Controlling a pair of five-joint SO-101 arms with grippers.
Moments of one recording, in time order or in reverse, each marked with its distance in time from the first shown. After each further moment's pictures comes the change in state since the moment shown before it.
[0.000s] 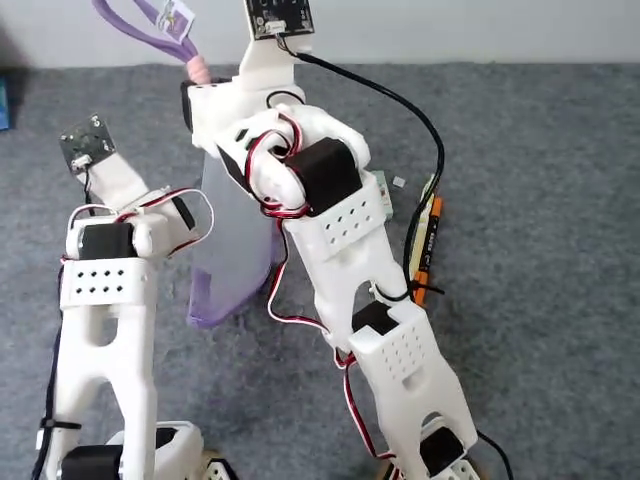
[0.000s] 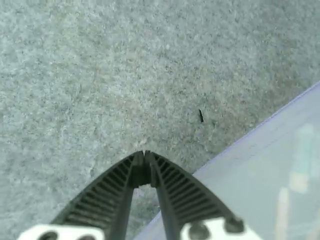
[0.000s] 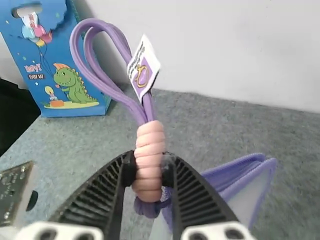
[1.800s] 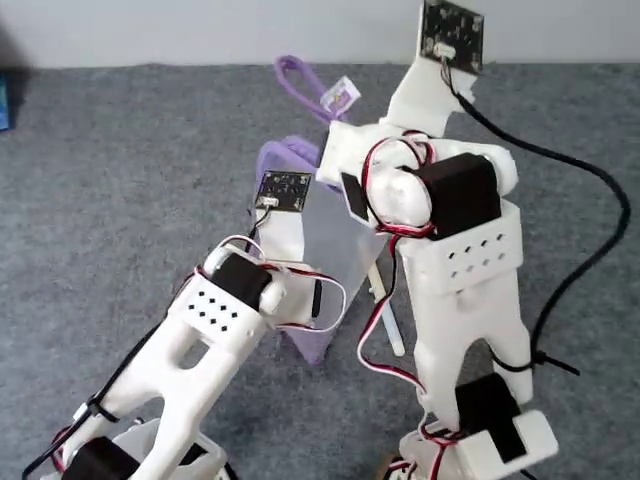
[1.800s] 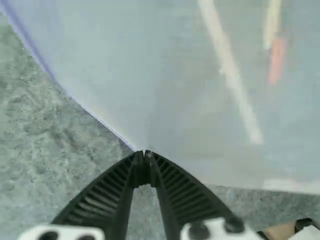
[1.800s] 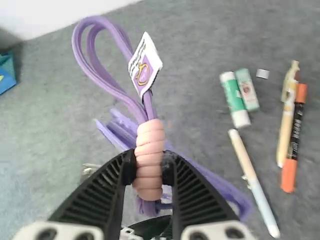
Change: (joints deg) left arm 37.1 0.0 5.1 9.9 -0.2; right arm 14.8 -46.2 55.9 13.8 -13.8
